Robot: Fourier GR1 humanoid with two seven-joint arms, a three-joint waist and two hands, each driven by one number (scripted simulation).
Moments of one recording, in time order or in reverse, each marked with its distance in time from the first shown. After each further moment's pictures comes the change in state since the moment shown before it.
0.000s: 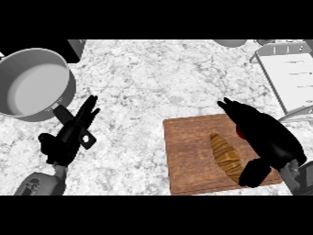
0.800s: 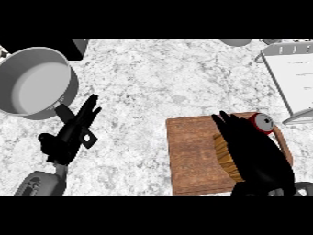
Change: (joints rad) left arm -0.006 -0.017 0.022 0.006 -0.025 -0.039 -0.010; right arm 0.003 0.111 0.062 -0.173 0.116 0.123 0.379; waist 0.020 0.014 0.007
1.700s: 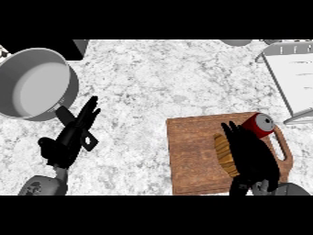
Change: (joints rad) left arm 0.034 -0.040 0.032 -0.044 -0.055 -0.023 0.015; right arm 0.202 0.134 -0.081 0.217 0.228 0.000 -0.113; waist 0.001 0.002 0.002
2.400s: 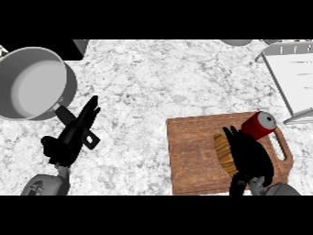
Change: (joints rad) left arm -0.007 -0.050 0.059 0.021 -0.064 -0.047 -0.002; right arm 0.098 0.128 -0.126 0.164 0.168 0.027 -0.182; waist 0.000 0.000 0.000
